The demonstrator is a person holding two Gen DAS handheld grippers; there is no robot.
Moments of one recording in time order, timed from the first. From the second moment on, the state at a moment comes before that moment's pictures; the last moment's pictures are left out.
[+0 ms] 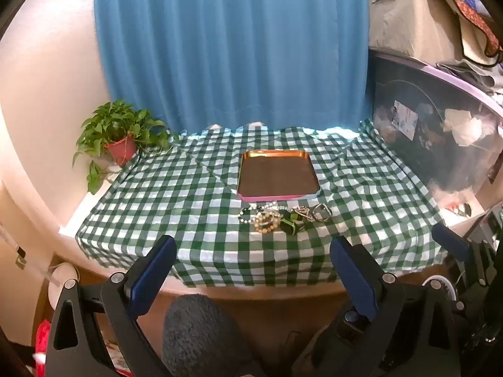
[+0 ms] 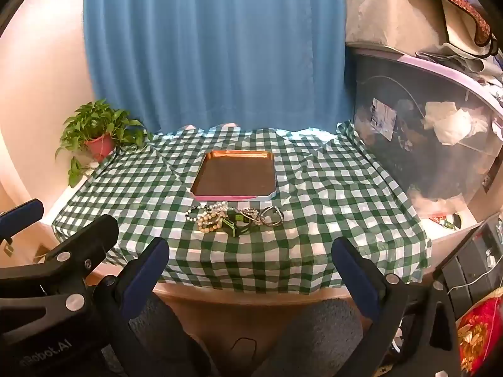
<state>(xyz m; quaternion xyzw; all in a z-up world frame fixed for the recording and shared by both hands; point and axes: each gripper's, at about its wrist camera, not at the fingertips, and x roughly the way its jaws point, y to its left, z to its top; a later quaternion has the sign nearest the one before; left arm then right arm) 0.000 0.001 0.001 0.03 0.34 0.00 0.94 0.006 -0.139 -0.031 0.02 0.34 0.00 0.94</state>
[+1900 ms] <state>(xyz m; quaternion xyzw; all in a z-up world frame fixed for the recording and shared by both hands) -0.001 0.000 -0.025 0.02 0.37 -0.01 0.93 0.010 -0.141 -0.047 0.01 0.36 0.00 0.93</state>
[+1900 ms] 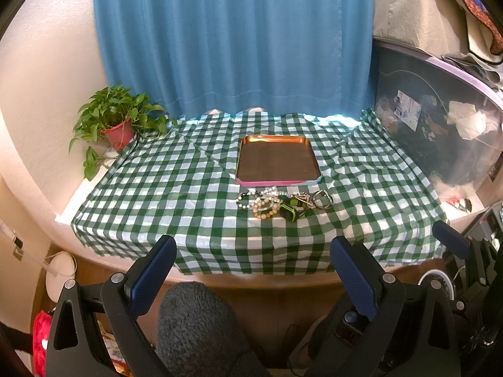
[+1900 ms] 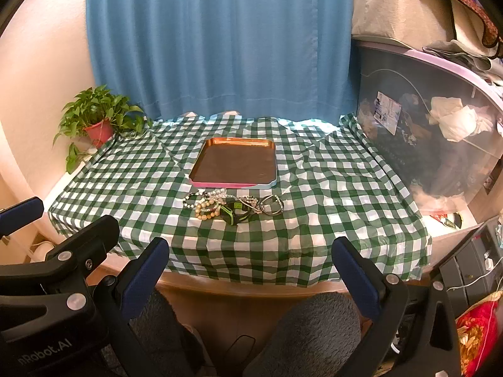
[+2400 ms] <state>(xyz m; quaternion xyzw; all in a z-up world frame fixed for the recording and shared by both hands) -0.007 0.016 -0.034 0.02 0.38 0.00 0.93 0.009 -0.132 -0.057 0.00 0.37 0.01 0.93</state>
